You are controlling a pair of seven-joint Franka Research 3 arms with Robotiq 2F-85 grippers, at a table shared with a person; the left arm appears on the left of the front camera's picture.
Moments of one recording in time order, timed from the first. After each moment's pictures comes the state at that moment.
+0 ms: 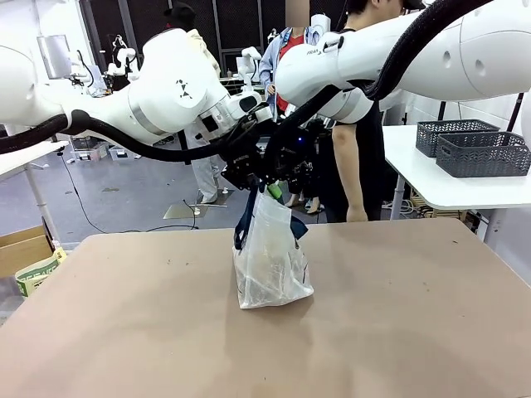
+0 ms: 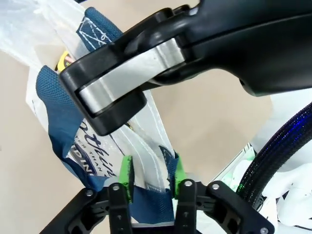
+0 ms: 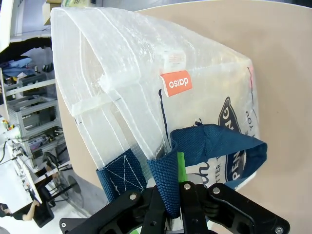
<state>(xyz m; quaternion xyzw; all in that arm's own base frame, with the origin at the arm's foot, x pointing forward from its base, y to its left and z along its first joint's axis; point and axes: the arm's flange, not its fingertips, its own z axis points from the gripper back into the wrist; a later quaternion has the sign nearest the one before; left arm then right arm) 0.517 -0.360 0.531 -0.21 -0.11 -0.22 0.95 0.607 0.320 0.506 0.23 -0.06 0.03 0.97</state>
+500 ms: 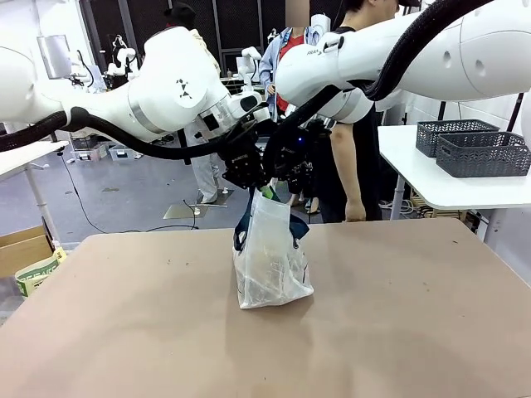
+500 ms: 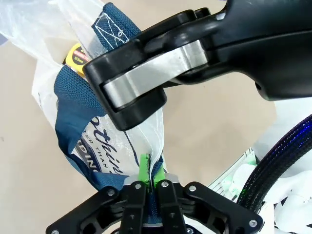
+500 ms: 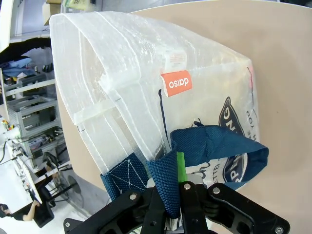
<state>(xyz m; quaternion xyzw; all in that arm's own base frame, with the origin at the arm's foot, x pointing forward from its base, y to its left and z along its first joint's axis) 0.518 -0.359 0.532 -0.20 -0.11 -0.20 0.95 0.607 0.319 0.505 0.23 -0.06 0.03 0.97</state>
